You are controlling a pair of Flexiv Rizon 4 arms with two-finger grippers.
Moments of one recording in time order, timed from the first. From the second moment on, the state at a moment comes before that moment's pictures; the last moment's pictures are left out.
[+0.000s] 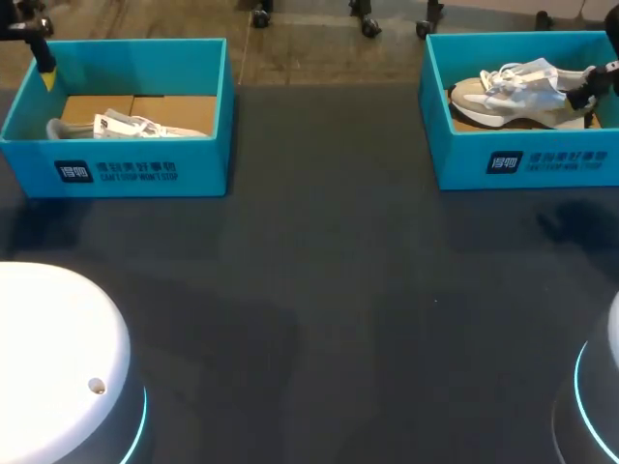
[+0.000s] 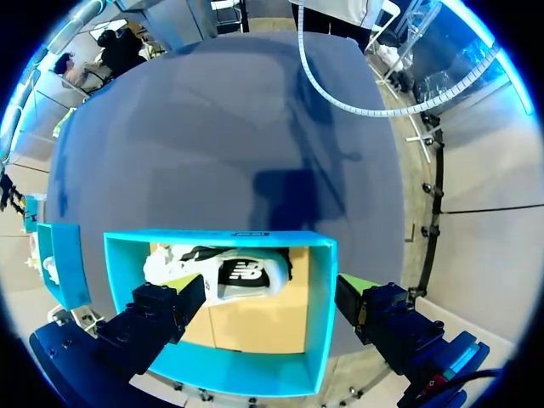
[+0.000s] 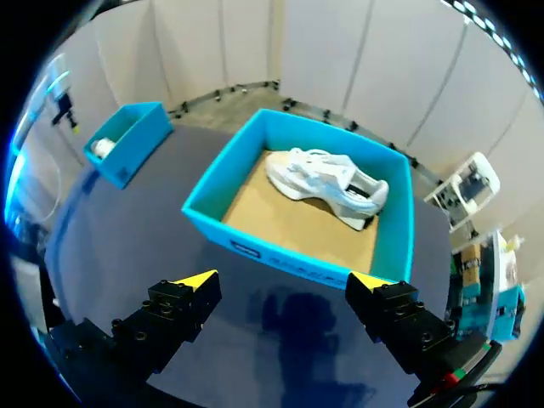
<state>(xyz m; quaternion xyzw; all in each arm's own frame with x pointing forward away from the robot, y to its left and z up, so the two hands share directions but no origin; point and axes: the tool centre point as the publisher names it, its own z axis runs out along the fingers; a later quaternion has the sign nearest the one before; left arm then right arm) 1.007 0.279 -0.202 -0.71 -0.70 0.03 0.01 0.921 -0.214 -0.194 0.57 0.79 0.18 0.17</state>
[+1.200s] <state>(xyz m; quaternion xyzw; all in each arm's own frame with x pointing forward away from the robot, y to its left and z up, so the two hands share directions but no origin) 1.007 0.279 -0.203 -0.71 -0.70 0.03 0.01 1.104 -0.290 -0.251 0.78 0.60 0.06 0.17</state>
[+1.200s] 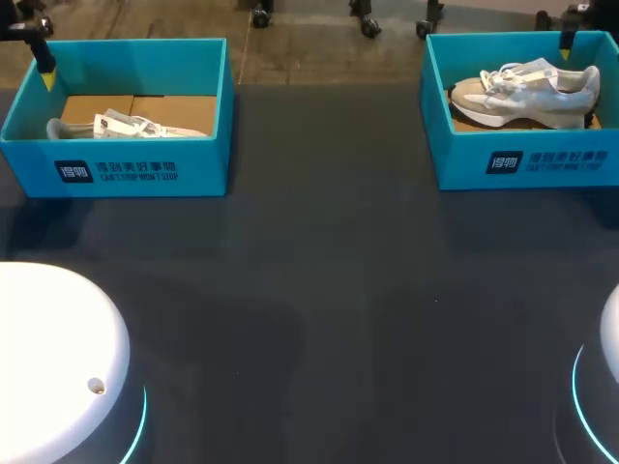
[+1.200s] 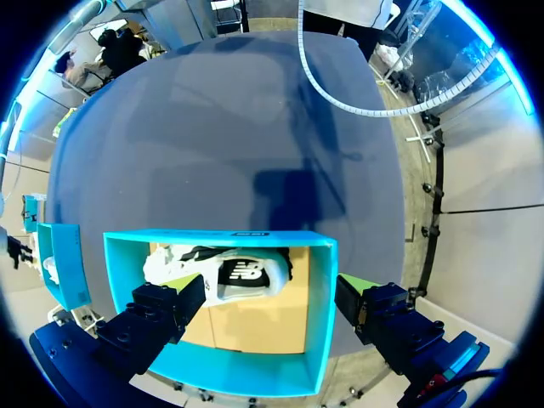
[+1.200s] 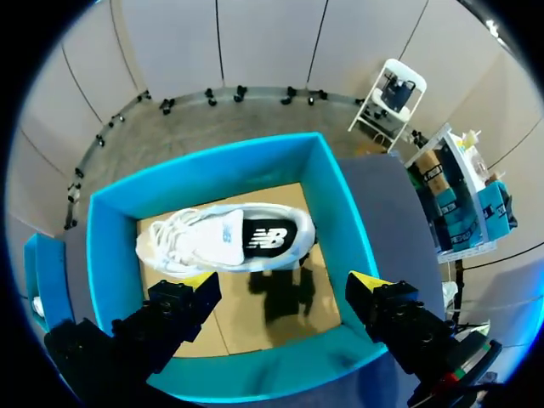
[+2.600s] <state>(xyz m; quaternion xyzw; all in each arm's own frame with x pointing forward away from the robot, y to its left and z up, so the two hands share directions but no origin) 1.007 0.279 -0.203 -0.71 -0.70 0.03 0.01 1.151 -0.337 -0.350 0.81 0.57 -0.04 0.10</state>
